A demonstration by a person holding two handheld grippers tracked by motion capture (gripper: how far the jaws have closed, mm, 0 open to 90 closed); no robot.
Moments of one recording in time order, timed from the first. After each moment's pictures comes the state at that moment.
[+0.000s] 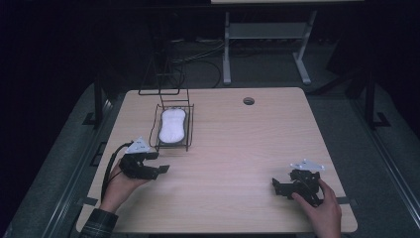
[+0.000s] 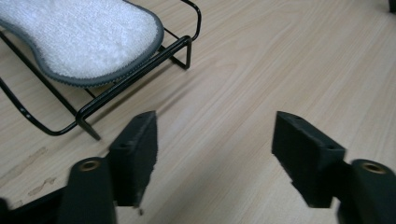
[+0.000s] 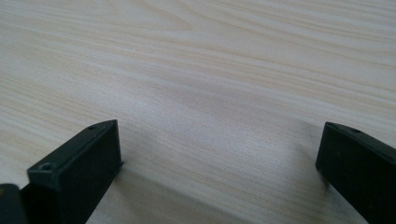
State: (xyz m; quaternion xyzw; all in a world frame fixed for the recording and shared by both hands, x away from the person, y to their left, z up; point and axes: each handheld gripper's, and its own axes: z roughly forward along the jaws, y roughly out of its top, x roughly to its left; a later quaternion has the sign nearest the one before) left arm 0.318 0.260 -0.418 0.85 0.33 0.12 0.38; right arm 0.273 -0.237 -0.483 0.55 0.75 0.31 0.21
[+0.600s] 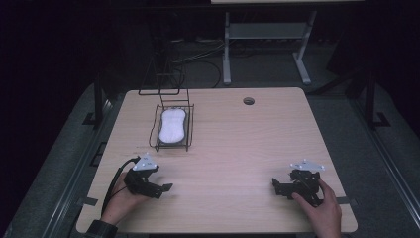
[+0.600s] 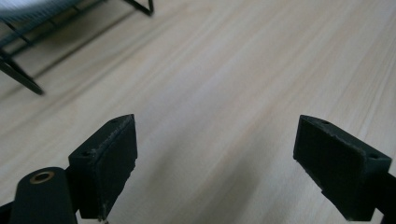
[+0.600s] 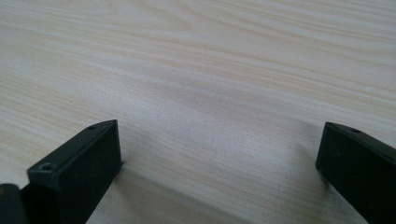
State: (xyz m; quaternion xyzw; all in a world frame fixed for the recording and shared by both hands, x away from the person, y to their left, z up) left arm 0.290 0.249 -0.450 0.88 0.32 0.11 0.34; right arm 0.273 -0.237 -0.483 0.55 0.75 0.31 0.21
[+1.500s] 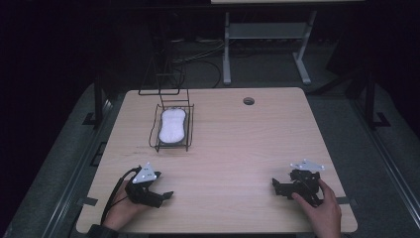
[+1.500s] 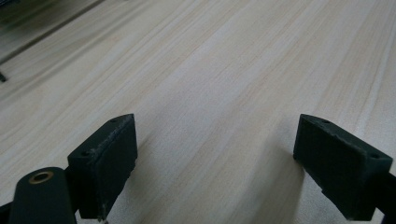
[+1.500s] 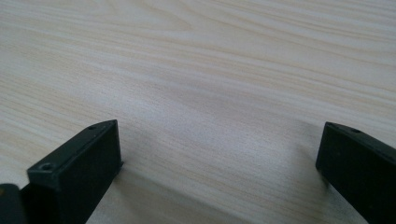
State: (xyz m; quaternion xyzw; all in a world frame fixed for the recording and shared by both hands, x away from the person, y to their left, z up) left arm 0.277 0.254 -0.475 0.87 0.29 0.12 0.37; right arm 0.273 -0.237 -0.483 0.55 0.75 0.31 0.21
